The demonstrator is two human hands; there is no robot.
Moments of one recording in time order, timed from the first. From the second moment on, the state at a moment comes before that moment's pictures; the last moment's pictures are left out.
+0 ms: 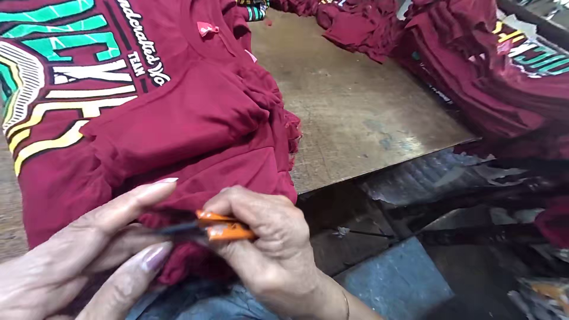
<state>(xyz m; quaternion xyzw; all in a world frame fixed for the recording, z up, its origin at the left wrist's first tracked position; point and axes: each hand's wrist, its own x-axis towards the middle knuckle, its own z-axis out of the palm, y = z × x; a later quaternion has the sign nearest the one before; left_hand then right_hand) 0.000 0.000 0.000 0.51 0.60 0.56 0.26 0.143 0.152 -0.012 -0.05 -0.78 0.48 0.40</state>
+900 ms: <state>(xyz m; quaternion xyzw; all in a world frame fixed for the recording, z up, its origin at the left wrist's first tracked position) 0.001 -0.005 -0.004 0.43 0.55 0.63 0.34 0.201 0.150 -0.044 -0.06 -0.89 0.23 0.40</state>
